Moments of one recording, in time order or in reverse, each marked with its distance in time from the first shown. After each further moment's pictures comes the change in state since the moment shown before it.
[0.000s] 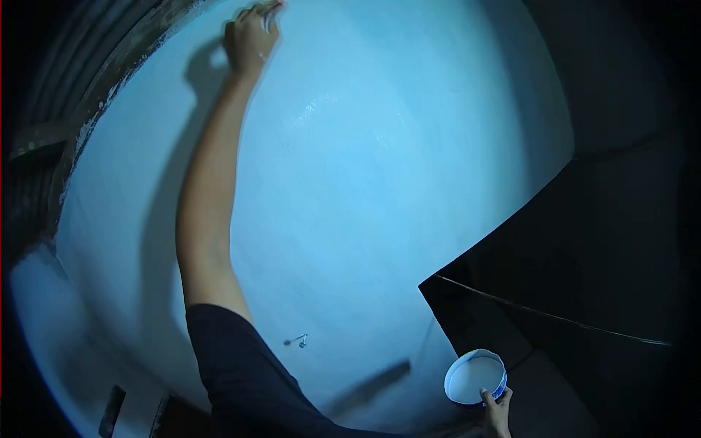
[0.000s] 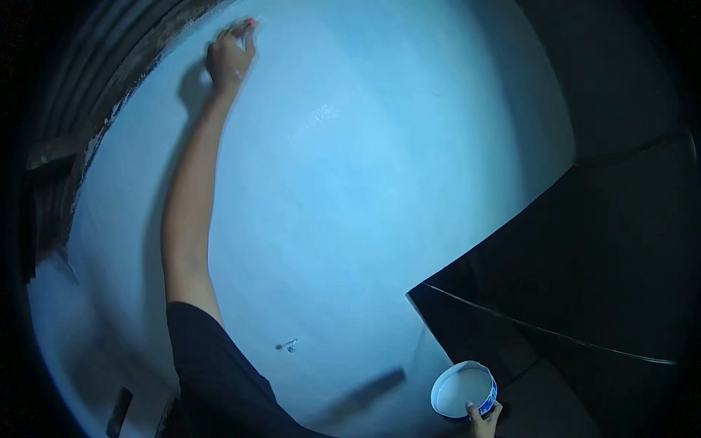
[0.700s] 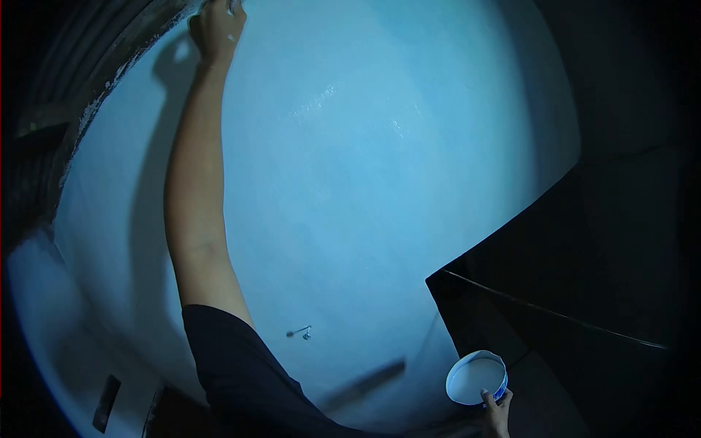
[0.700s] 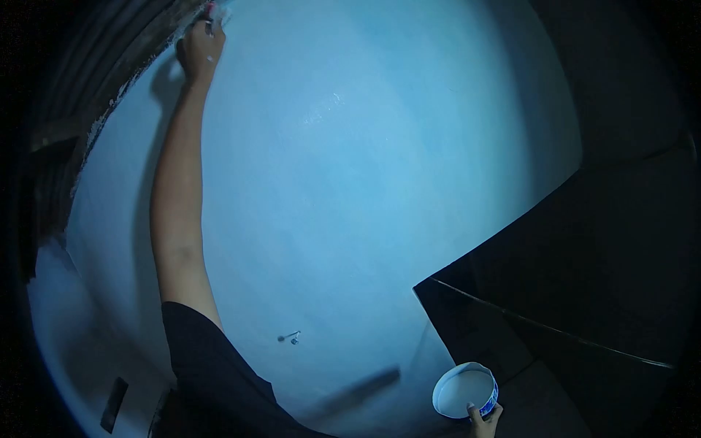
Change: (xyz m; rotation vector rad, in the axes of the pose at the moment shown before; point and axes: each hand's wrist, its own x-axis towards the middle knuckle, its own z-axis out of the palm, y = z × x) left_hand 0.000 -0.075 -0.032 0.171 -0.028 -0.181; right_hand -0.005 0.017 -0.003 -0.059 0.036 -0.068
